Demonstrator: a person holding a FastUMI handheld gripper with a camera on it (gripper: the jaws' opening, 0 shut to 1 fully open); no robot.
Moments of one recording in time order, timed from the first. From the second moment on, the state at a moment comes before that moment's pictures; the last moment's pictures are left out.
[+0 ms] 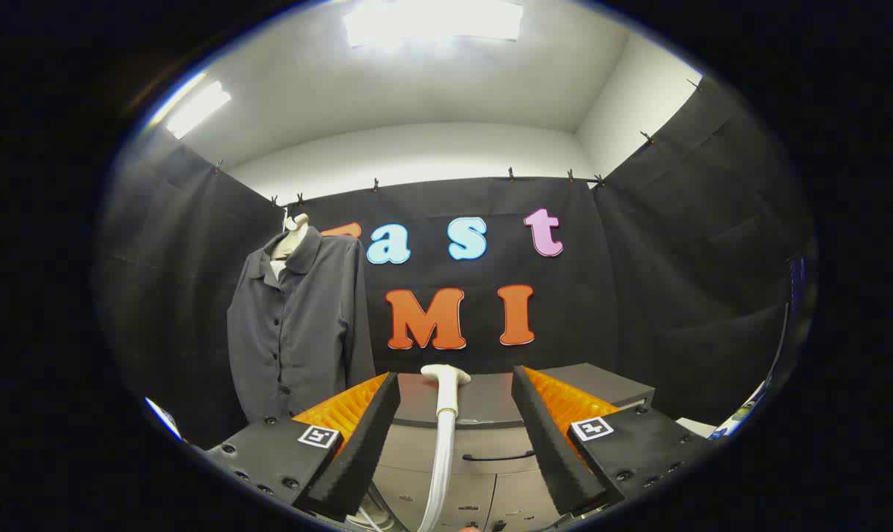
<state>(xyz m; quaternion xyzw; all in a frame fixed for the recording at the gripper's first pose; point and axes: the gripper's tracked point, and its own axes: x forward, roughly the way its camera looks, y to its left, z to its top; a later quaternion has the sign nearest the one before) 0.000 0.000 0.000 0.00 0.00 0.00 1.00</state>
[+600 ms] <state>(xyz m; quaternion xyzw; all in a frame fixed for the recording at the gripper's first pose) 0.014 0.030 -0.009 0.04 -0.01 -0.14 0.99</state>
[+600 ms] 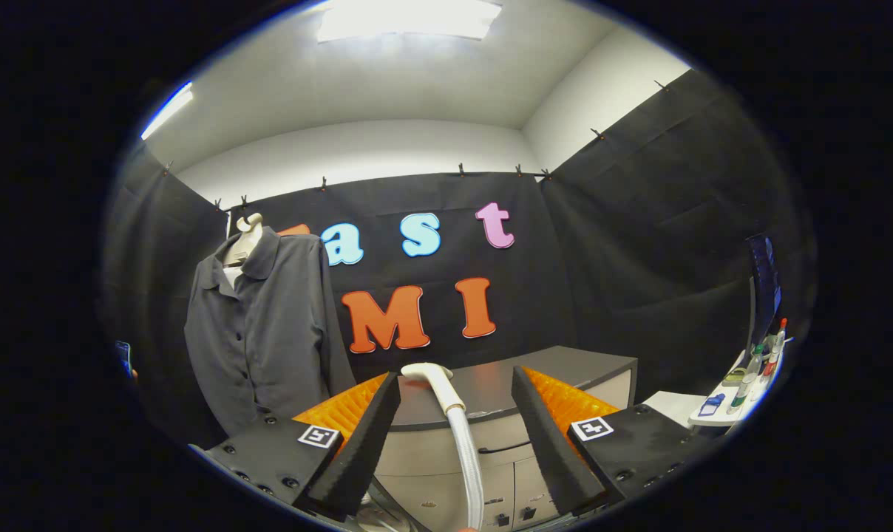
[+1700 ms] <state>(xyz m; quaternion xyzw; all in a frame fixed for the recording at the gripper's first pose) 0.100 0.032 0.021 0.03 0.02 -0.06 1.00</state>
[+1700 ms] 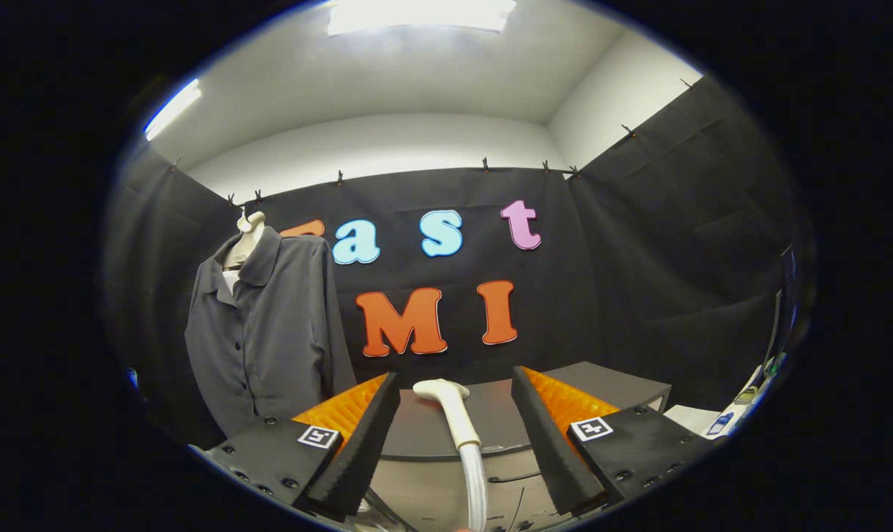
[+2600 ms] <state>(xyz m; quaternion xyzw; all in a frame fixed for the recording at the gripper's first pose) 0.300 0.003 -0.097 0.01 0.26 0.01 0.97</state>
